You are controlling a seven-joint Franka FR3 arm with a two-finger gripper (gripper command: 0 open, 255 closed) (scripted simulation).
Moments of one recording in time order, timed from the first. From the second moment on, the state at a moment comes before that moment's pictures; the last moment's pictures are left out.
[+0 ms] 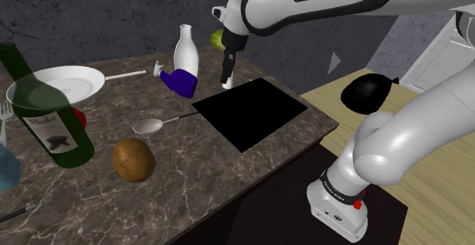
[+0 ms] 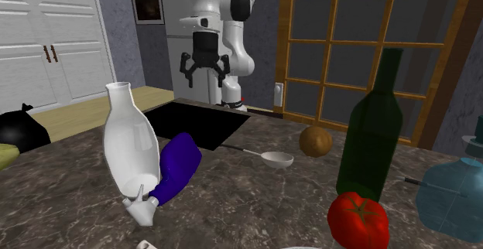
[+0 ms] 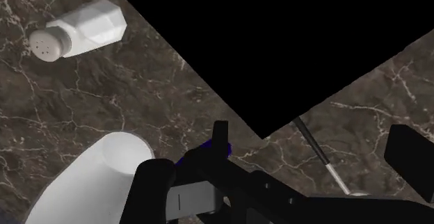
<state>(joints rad) 0.20 -0.29 0.12 -2.24 0.02 2.12 -0.52</state>
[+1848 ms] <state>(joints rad) 0.34 0.22 0.24 -2.10 -0.30 2.50 -0.67</state>
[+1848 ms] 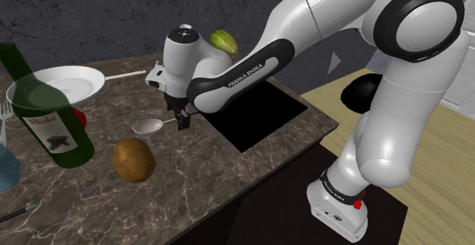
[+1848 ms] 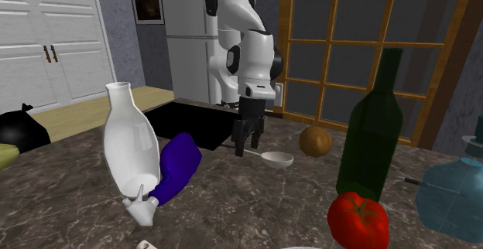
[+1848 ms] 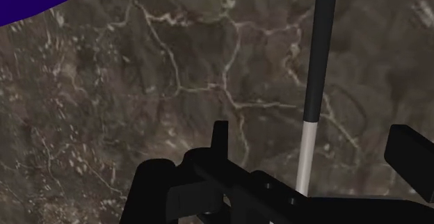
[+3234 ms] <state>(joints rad) 0.33 0.17 0.26 -2.07 -0.26 2.42 -0.70</state>
